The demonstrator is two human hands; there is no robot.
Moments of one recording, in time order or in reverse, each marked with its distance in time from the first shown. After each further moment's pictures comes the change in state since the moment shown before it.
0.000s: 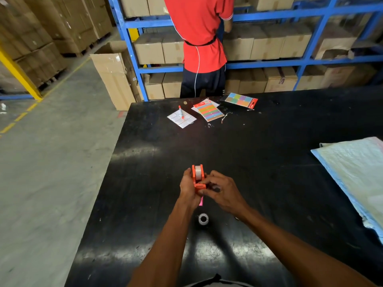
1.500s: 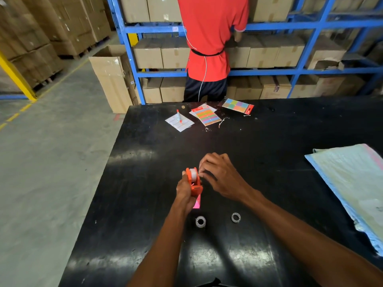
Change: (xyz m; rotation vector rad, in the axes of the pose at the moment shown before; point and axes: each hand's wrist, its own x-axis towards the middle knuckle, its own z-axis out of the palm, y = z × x) left_hand 0.002 0.000 -0.010 0.106 0.069 0.133; right_hand 0.035 -0.039 -0.036 -0.578 -0.050 -0.369
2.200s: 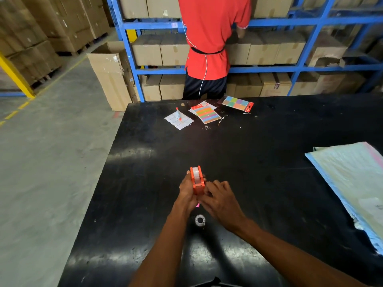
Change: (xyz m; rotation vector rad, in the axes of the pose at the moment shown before) left_hand 0.000 -0.006 0.005 0.015 -0.052 -0.080; right_hand -0.066 -0.019 0.059 -0.233 0.136 -0.027
